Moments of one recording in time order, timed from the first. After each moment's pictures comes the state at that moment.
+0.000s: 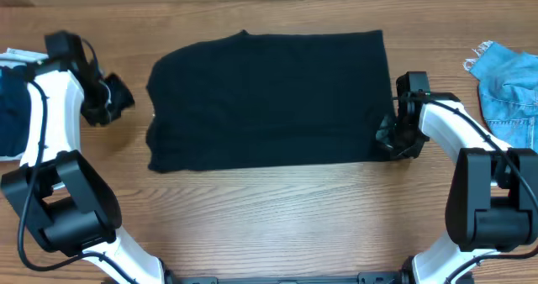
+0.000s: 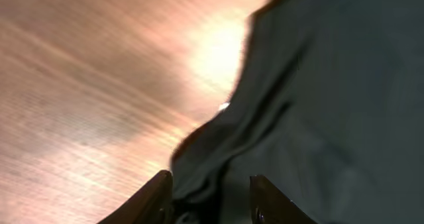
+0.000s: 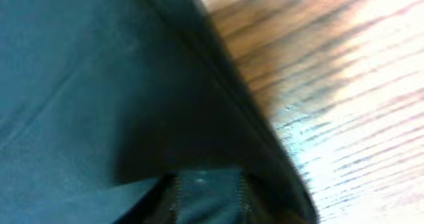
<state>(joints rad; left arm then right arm) 0.33 1.93 1.63 -1.06 0.20 -0.33 -0.02 1.84 1.10 -0.78 0.00 0.49</state>
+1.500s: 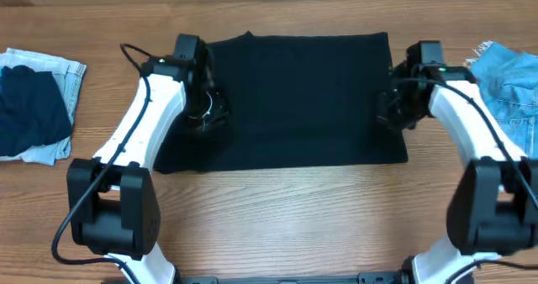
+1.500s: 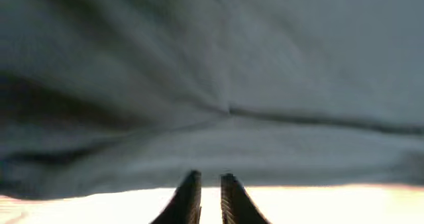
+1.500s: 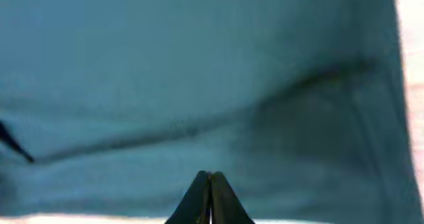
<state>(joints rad) -0.18 1.86 1.46 -1.02 0.25 -0.53 -0.01 1.82 1.32 -0.87 -0.32 0.31</state>
